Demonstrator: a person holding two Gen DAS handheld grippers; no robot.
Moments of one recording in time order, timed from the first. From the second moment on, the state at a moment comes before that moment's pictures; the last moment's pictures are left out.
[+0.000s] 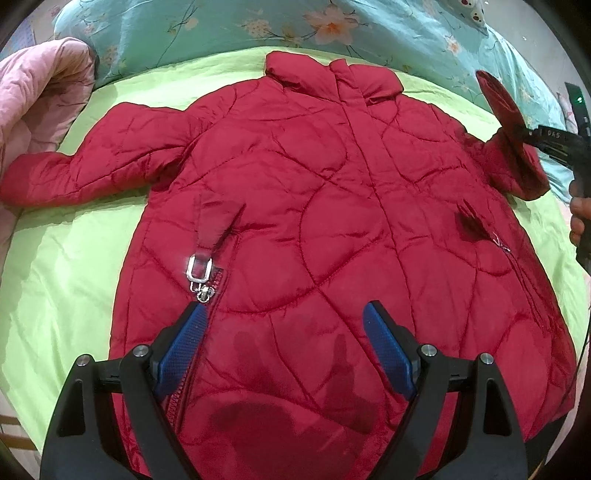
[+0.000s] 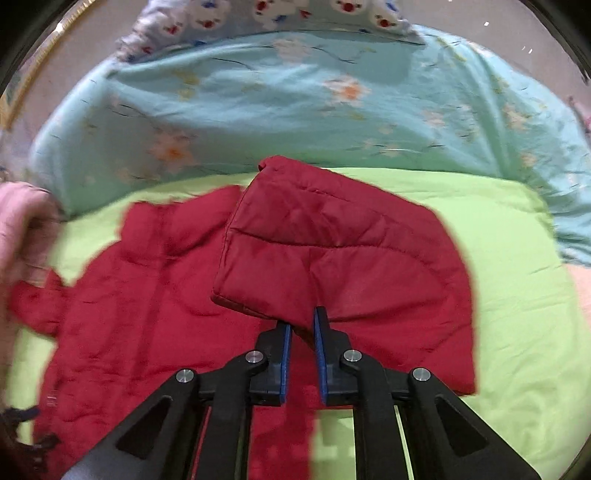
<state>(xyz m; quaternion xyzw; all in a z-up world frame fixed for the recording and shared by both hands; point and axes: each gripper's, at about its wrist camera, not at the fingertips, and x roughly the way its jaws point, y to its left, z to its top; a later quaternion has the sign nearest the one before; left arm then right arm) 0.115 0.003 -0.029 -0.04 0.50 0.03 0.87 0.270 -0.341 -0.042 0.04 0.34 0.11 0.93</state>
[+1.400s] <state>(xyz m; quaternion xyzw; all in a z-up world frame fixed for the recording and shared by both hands) 0.214 0.124 -0.031 -0.25 0.48 -0.05 0.84 0.229 -0.053 -0.106 -0.04 0.42 0.41 0.81</state>
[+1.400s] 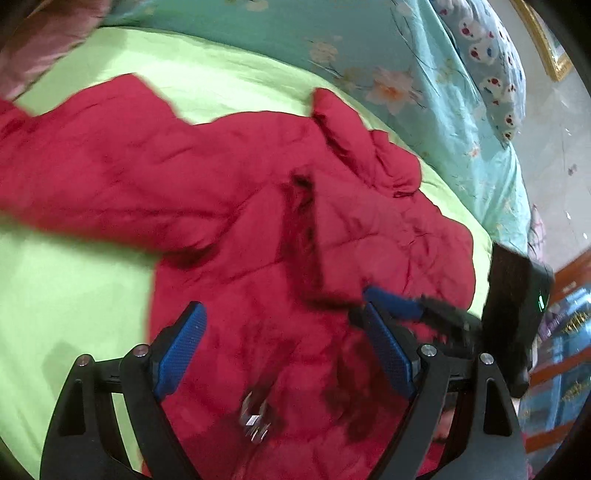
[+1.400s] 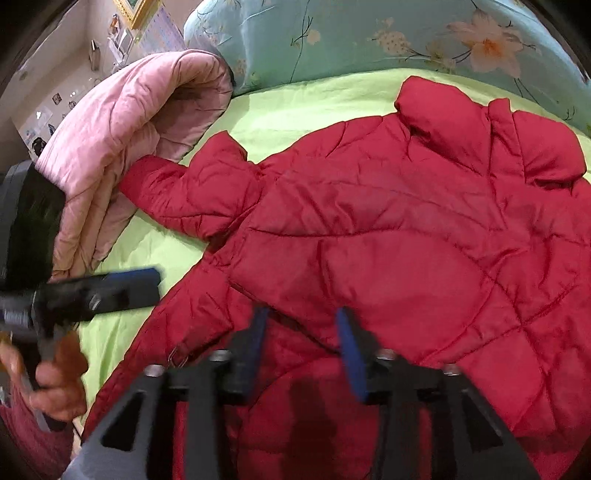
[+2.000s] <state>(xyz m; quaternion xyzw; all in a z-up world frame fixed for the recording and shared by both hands) 0.270 0.088 -0.032 -0.17 0.48 -0.07 0.86 0.203 -0.183 -0.076 0.07 0.41 0.32 0.85</state>
